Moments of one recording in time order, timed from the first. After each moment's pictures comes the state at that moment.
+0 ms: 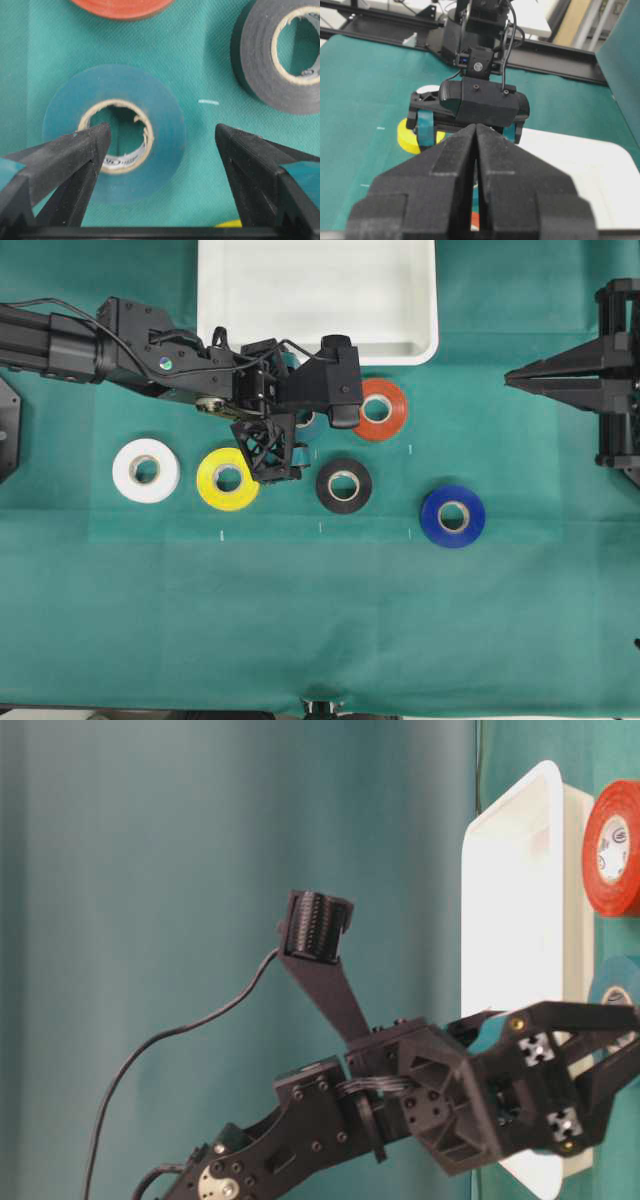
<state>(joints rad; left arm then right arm) 0.03 0.23 0.40 -0.01 0.52 -0.08 0.00 -0.90 1.14 -0.02 -0.19 -0.01</state>
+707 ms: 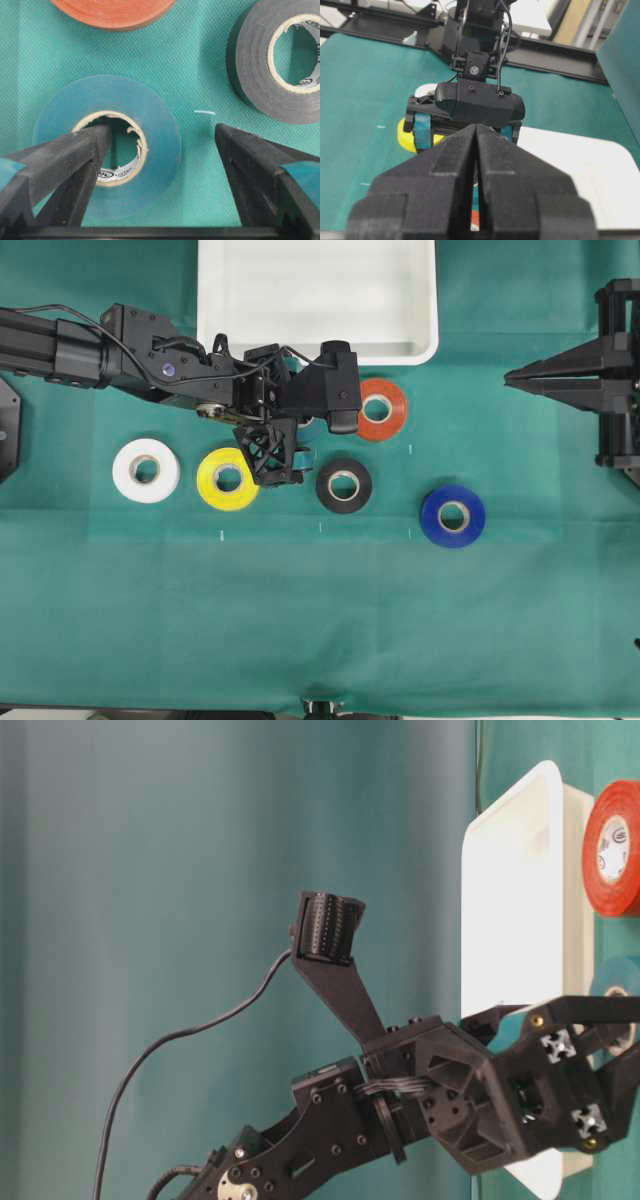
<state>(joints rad) 0.02 0.24 0.41 -0.01 0.49 -0.08 0.00 -0.90 1.14 -0.02 -0.18 -0.01</state>
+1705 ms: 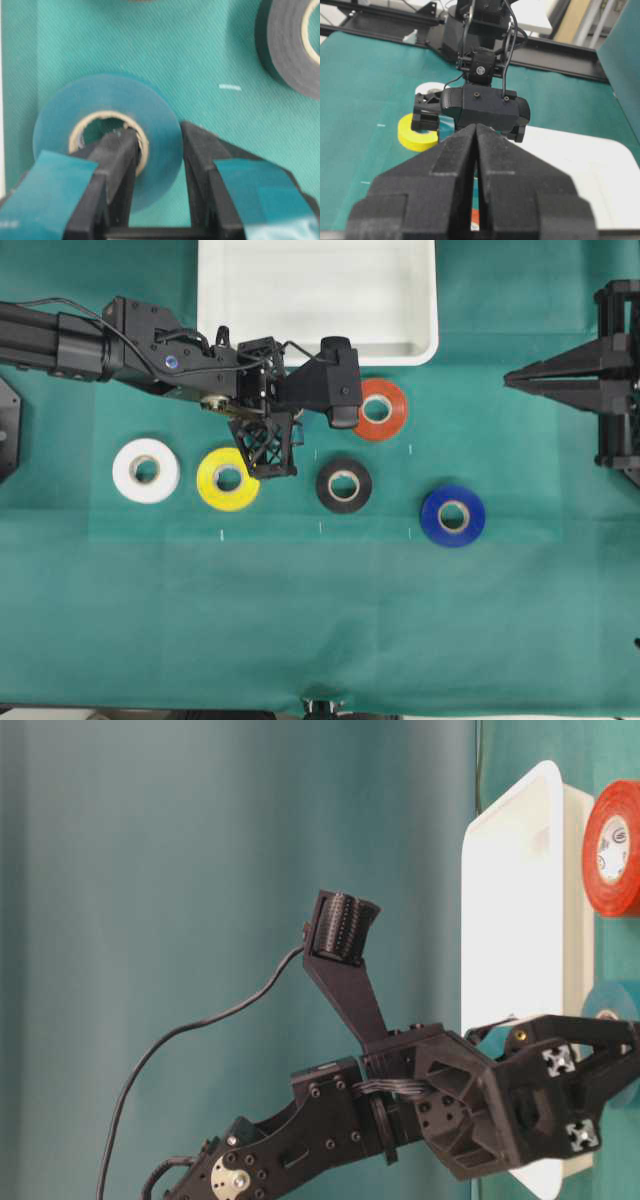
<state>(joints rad) 0.04 0.24 0.39 0.00 0.59 -0.06 0.00 -0.90 1.14 -0.02 -0.18 -0.01</state>
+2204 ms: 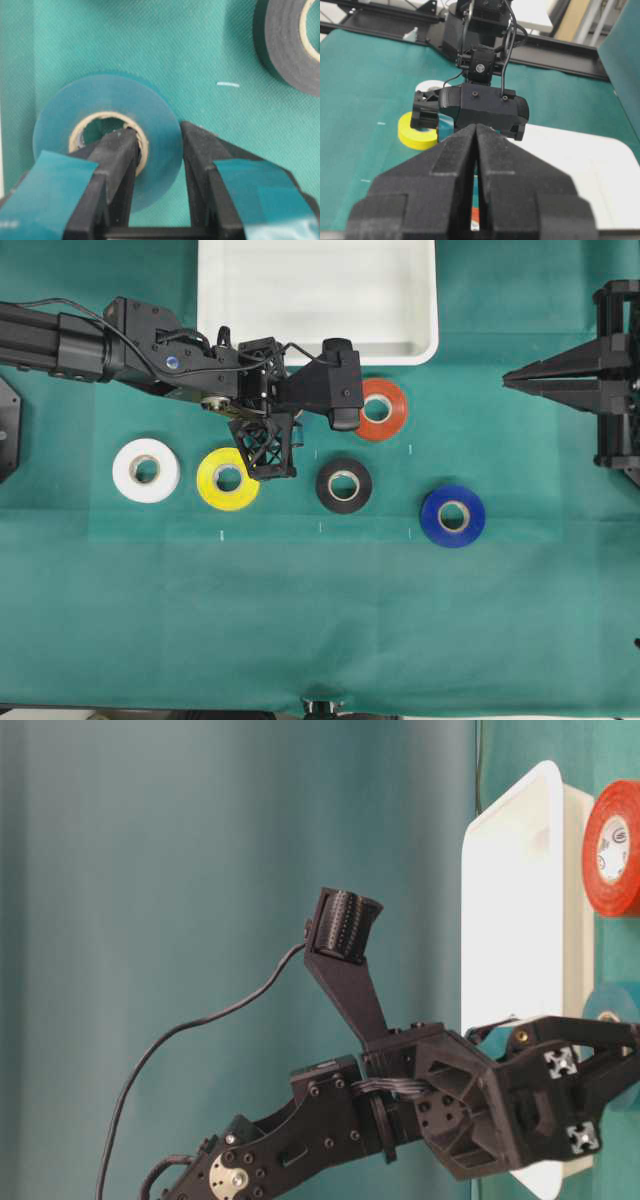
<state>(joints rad) 0.04 0.24 0.39 0.00 0.60 -0.06 0.00 -0.89 1.14 -0.02 -0.18 -0.01</state>
